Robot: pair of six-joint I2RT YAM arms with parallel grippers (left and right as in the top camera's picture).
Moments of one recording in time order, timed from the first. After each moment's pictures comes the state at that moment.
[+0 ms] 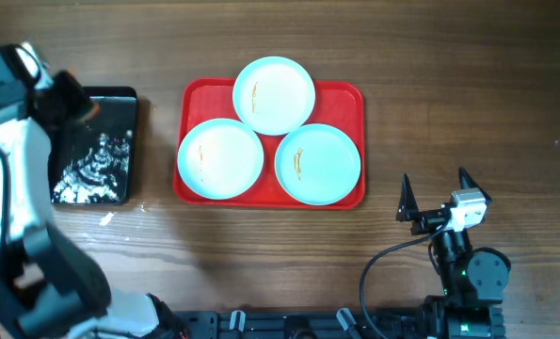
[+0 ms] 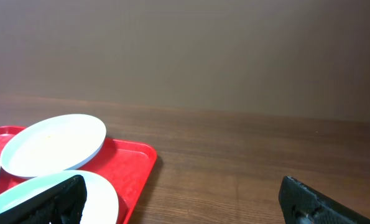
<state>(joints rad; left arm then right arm) 0.42 1.67 1.36 -0.54 0.20 -0.25 -0.06 0.01 0.01 0.01 -0.17 -0.04</state>
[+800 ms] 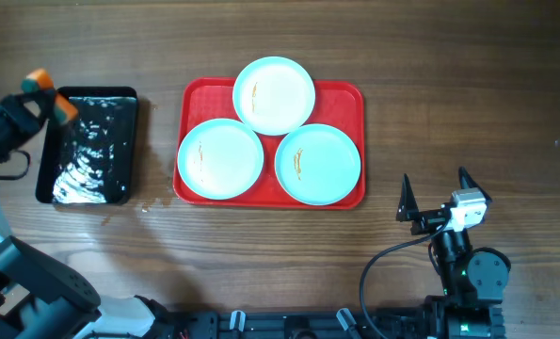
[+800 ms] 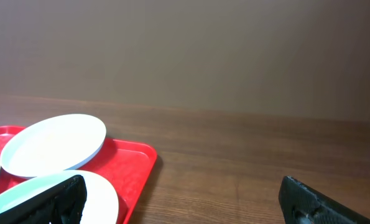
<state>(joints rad) 0.75 1.66 1.29 -0.54 1.03 0.02 -0.06 0.01 0.01 0.01 -0.17 -0.04</state>
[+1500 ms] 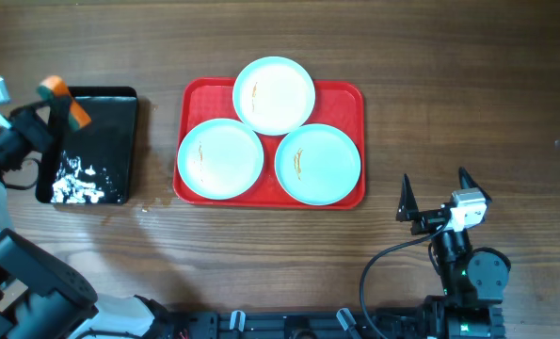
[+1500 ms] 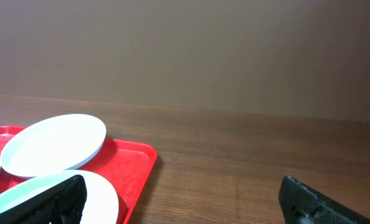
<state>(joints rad) 0.77 1.68 1.19 -0.43 1.29 0.22 -0.06 0.01 0.01 0.01 -0.17 -0.04</state>
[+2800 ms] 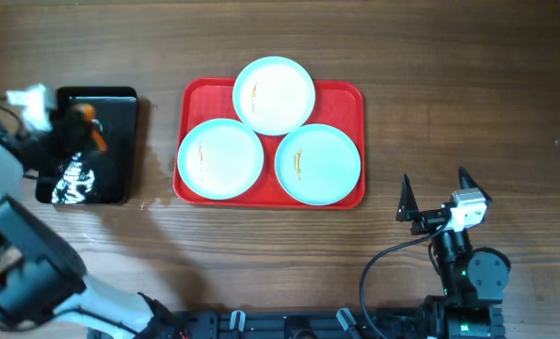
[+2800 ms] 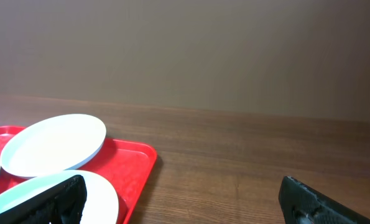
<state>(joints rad) 0.66 1.83 1.23 -0.60 0.76 0.37 -0.06 0.01 0.01 0.01 -0.17 -0.04</state>
